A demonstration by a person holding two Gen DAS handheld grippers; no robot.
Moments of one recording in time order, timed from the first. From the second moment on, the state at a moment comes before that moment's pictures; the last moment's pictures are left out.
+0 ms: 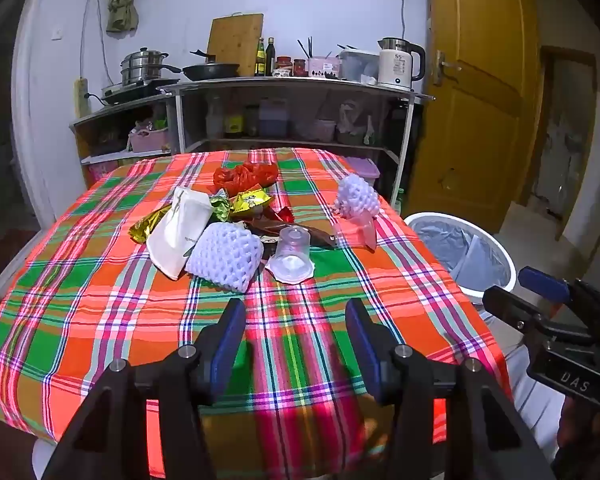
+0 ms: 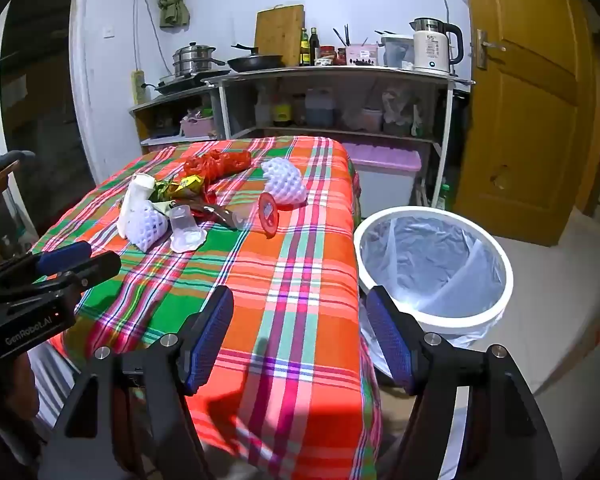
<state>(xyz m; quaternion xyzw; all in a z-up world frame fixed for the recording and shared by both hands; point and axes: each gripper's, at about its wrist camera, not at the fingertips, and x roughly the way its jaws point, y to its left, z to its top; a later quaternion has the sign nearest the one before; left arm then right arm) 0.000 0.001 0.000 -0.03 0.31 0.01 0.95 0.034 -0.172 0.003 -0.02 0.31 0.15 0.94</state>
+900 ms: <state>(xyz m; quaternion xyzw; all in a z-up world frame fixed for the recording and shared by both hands) -0.008 -0.005 0.007 -0.03 0.30 0.00 0.95 0.027 -0.176 0.010 -0.02 0.30 0.15 0.94</state>
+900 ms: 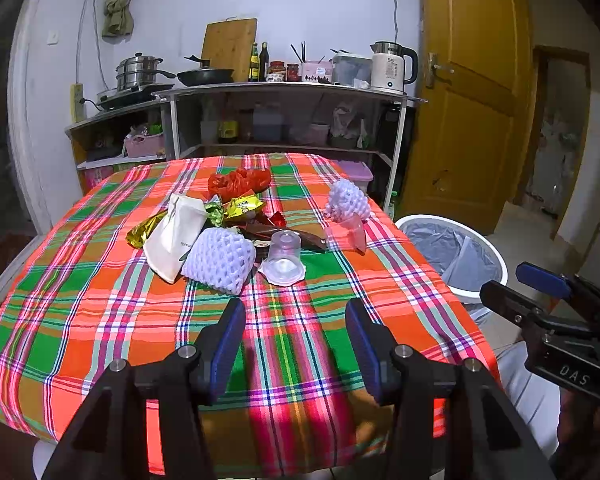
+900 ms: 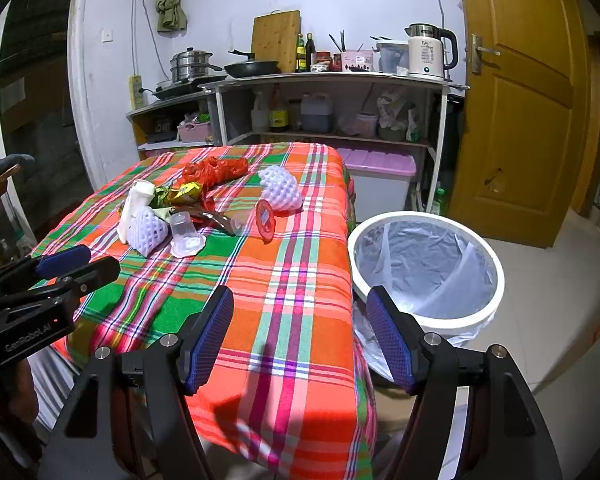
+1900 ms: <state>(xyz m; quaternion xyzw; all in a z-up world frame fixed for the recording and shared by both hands) -0.013 -0.012 0.011 -0.03 0.30 -0.01 0.95 0.023 -0.180 0.016 -0.02 0.30 0.15 0.94</state>
